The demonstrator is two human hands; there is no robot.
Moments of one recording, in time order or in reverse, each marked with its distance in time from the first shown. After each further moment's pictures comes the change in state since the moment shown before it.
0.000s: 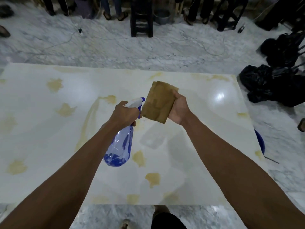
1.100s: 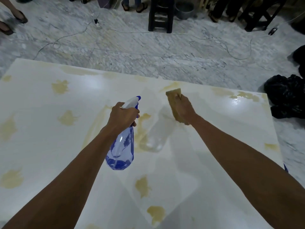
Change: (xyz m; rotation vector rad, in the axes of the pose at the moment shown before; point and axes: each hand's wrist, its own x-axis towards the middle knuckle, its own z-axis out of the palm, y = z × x) left_hand 0.109 0.003 -0.031 -0.128 0.157 -0.098; right_hand 0.132 -0.031 0.008 -1.132 0.228 -0.199
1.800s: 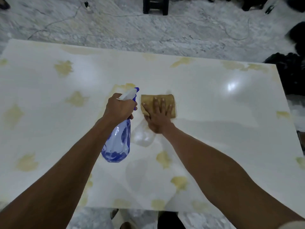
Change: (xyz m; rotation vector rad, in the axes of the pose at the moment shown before) left_hand -0.018 -0.080 -0.064 0.064 -0.038 0.017; right_hand -0.081 0.064 0.207 -0.904 -0.137 -0.202
